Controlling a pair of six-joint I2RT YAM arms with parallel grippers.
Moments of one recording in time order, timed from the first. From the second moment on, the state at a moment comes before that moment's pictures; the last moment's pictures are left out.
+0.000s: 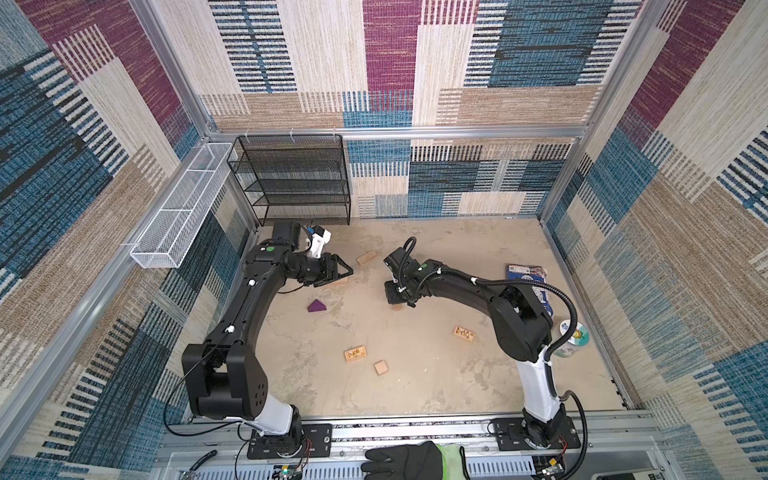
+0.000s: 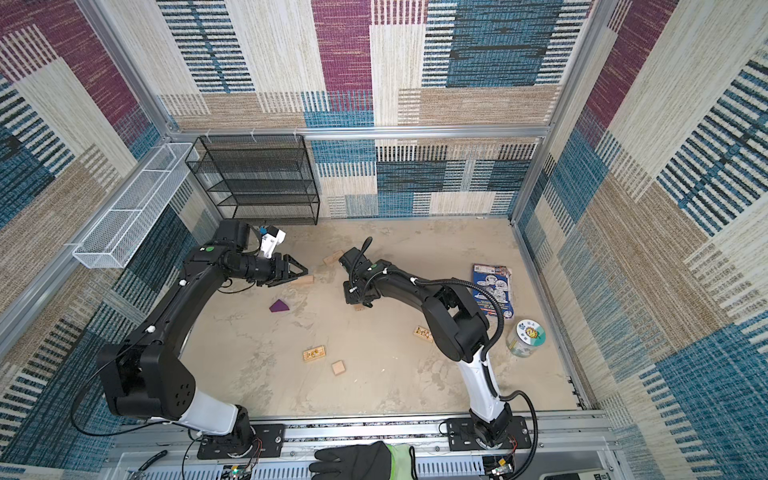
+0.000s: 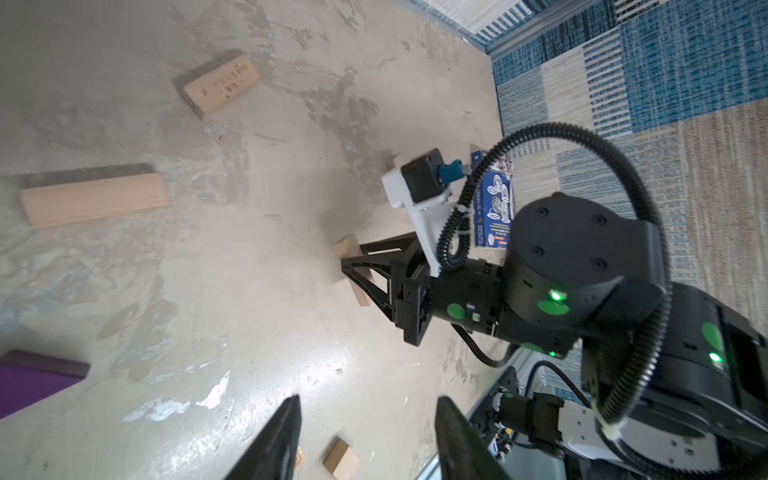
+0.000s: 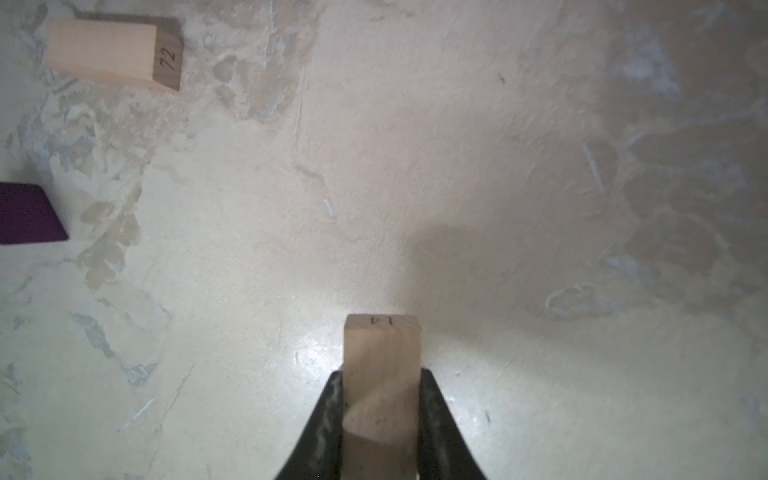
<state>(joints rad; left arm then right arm) -0.05 1.52 1.38 -0.91 0.69 -0.16 0.75 2.09 1.61 -0.61 0.03 0.55</state>
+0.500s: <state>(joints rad) -0.05 1.48 1.38 -0.92 0.60 -0.13 0.80 2.16 1.70 -0.67 0.25 0.89</state>
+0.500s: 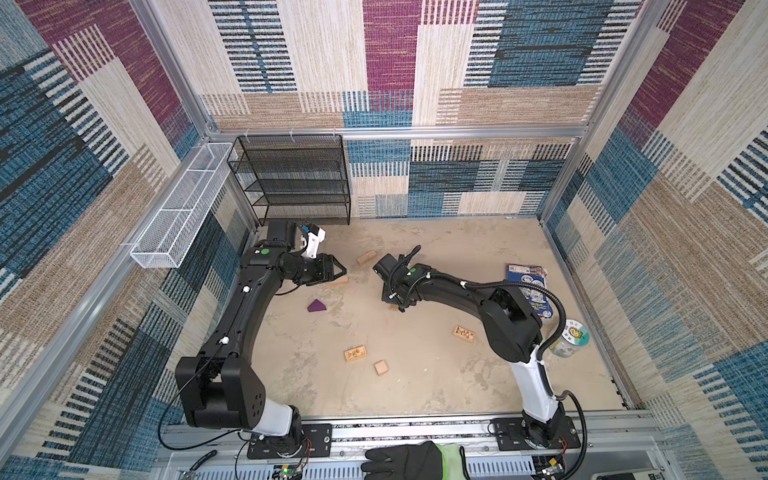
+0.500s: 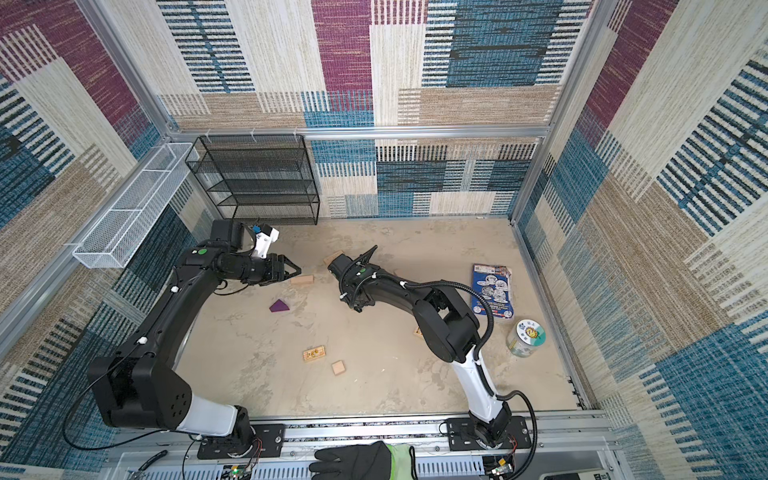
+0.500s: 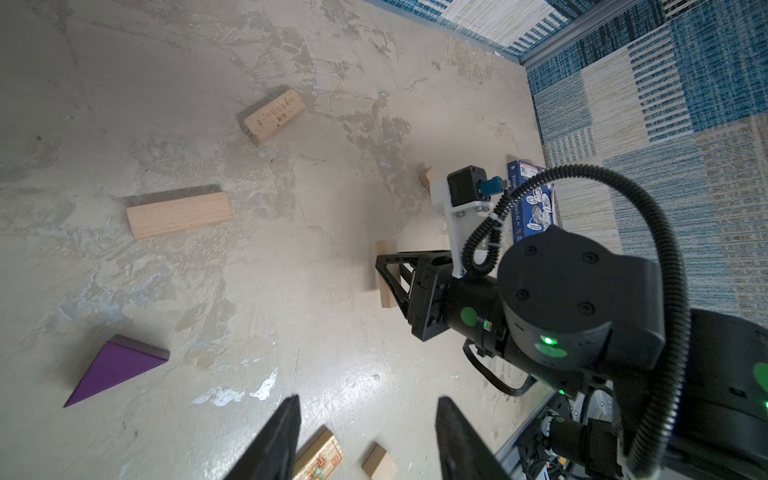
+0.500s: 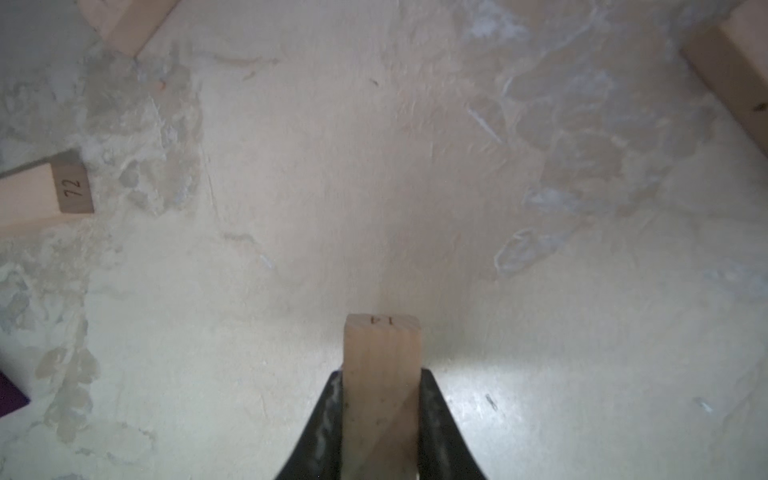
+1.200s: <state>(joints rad) -0.03 1.53 1.37 -0.92 0.55 -0.12 0.83 2.27 1.76 -0.68 0.30 0.85</state>
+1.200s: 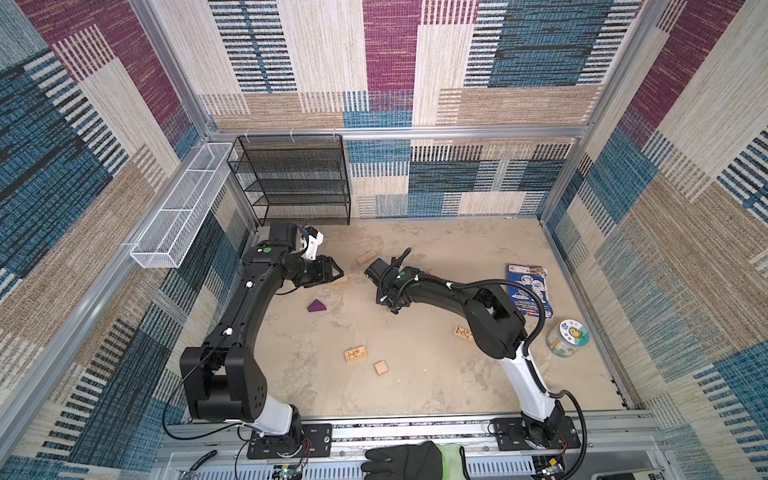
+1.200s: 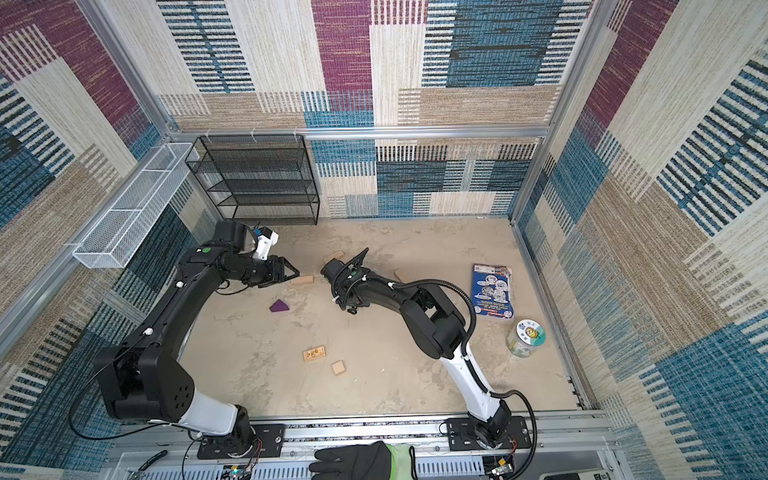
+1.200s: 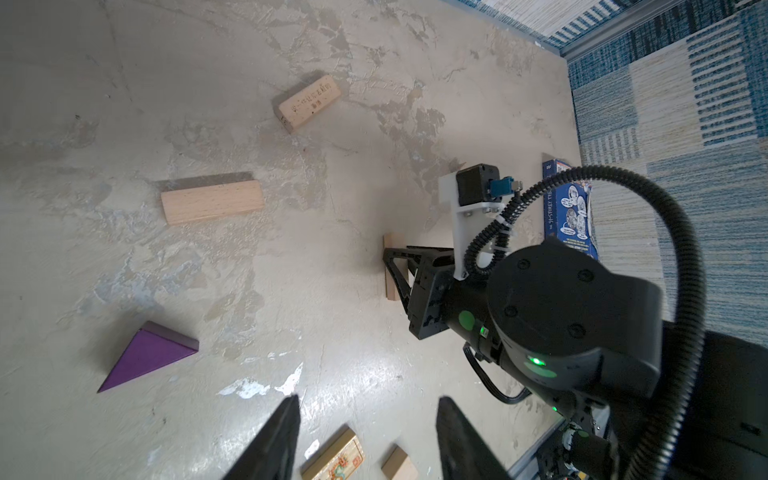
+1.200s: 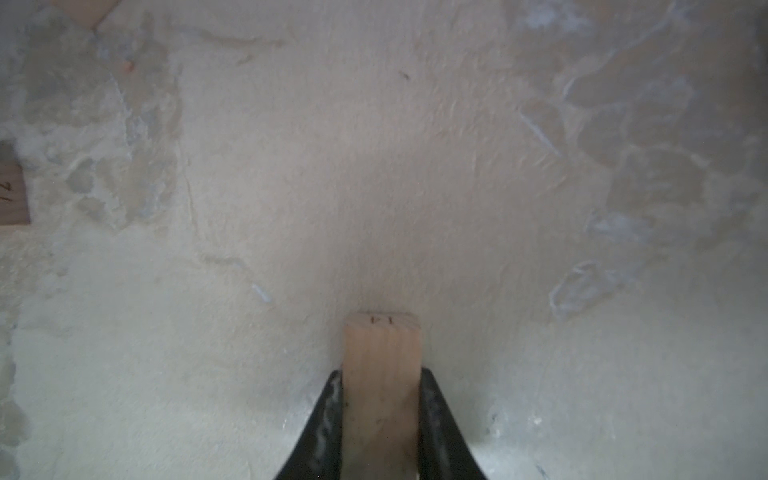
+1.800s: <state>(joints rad) 0.00 1.54 1.37 -0.92 0.55 -0.12 0.83 2.27 1.77 -0.68 0.28 0.80</state>
